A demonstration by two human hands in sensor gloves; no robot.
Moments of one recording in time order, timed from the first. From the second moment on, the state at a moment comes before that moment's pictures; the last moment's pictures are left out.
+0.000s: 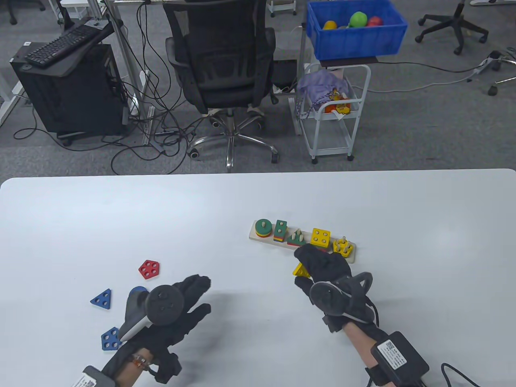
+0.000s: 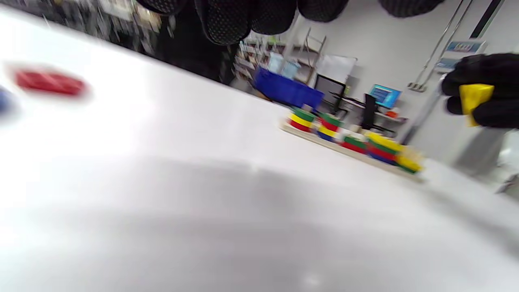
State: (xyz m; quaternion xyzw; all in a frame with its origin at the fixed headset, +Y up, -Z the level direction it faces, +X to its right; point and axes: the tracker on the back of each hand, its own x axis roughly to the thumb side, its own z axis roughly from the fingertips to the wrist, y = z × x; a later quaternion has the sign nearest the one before) left_hand -0.249 -0.695 -0.282 -0.04 -0.15 0.12 0.98; right_hand 0.121 -0.682 -0.331 0.19 -0.19 0.96 0.08
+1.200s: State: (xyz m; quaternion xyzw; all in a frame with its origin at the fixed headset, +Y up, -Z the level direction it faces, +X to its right) left_hand -0.369 -0.714 -0.295 -0.03 0.06 0.02 1.00; right_hand 0.095 -0.718 -0.448 0.08 0.01 1.00 -0.03
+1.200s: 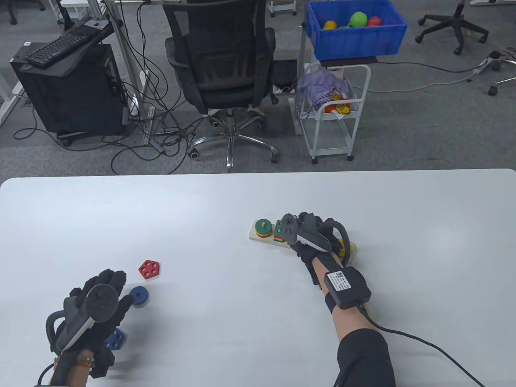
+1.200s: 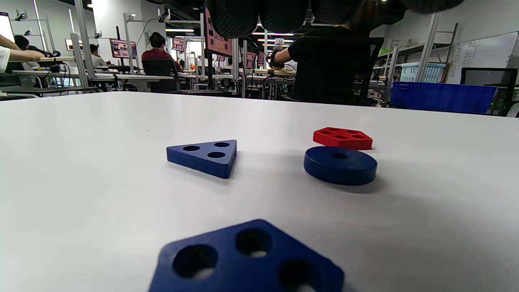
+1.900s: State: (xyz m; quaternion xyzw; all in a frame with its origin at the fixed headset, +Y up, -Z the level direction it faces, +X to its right) left_hand -0.343 -0.730 -0.298 -0.06 0.01 0.01 1.00; right_hand 0.118 -0.745 -0.295 0.18 0.01 0.98 -0.06
